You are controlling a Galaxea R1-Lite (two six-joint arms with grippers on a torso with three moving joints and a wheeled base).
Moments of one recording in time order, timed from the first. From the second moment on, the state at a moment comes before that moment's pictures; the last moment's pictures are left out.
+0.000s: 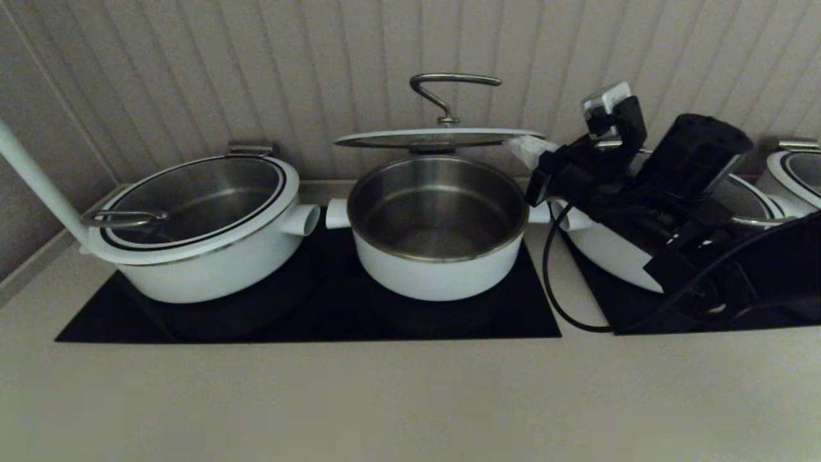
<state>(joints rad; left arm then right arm) -0.12 0.28 0.00 0.00 -0.01 0.05 0.40 1.91 -1.07 -1.17 0.28 -0.16</state>
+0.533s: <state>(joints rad) -0.22 0.28 0.00 0.00 -0.01 0.05 0.40 1.91 -1.07 -1.17 0.28 -0.16</state>
